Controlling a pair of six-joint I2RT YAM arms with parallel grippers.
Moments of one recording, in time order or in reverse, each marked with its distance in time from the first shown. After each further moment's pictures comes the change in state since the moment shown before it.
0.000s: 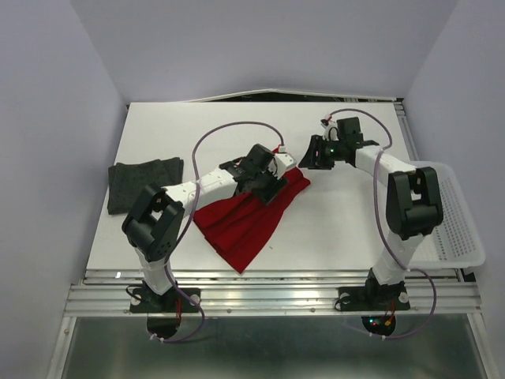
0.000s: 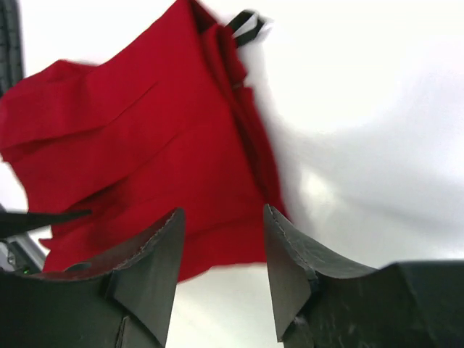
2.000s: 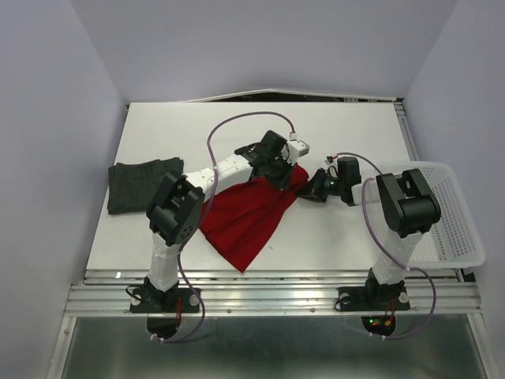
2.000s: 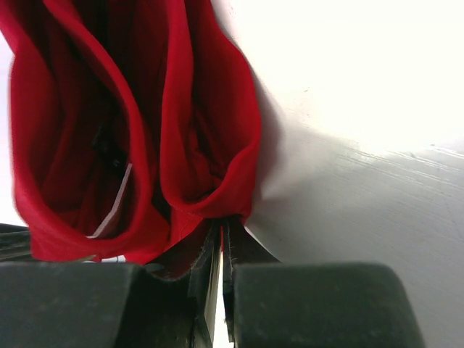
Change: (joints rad) left arm 0.012 0.212 0.327 -0.074 0.202 -0.133; right arm 0.001 -0.033 -0.567 0.686 -0.097 0.542
